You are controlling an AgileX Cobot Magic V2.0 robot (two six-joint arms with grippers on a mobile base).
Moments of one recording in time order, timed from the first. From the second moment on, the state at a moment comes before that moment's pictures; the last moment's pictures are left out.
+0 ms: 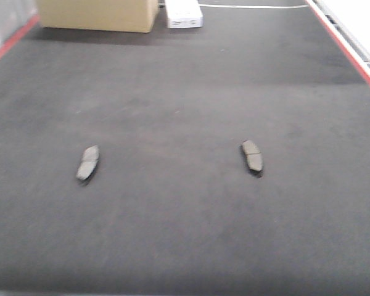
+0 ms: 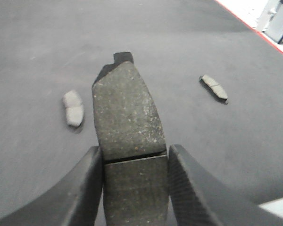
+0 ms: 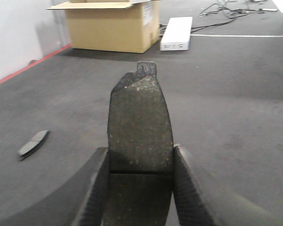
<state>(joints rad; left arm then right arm) -0.57 0.51 -0.66 0.28 0.68 -0.53 0.28 0.46 -0.63 0.01 0.43 0.06</state>
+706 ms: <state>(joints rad) -0.57 0.51 -0.66 0.28 0.68 -0.53 0.28 0.46 -0.63 0.01 0.43 0.06</state>
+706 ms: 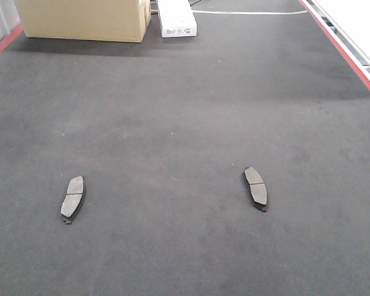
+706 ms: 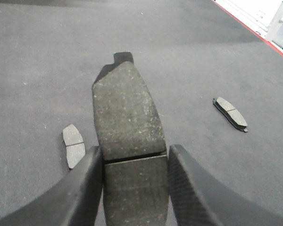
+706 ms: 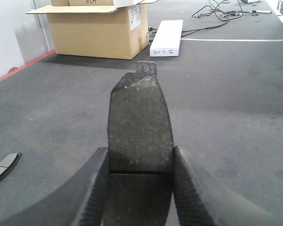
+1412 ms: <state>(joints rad) -0.57 0.51 -0.66 0.28 0.68 -0.53 0.28 0.46 -0.63 0.01 0.43 0.06</state>
